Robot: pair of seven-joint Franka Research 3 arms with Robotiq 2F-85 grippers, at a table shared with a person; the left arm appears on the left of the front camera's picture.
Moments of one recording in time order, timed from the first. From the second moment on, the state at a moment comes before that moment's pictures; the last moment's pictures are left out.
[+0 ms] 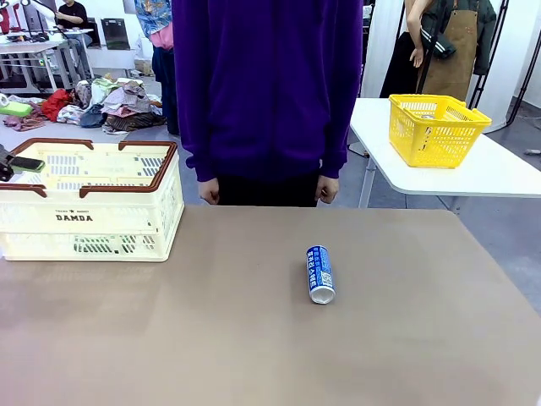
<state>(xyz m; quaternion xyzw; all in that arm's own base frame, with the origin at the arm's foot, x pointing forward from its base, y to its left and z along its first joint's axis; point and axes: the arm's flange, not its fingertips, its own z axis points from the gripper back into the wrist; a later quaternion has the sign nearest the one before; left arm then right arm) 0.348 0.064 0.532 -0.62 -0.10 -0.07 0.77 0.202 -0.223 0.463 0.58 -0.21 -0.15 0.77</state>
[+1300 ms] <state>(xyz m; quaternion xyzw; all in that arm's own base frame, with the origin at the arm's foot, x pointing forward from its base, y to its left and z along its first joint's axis) 0.449 -0.276 0.603 -0.27 0.02 -0.05 0.96 0.202 -0.223 0.464 0.58 -0.21 -0.15 0.77</state>
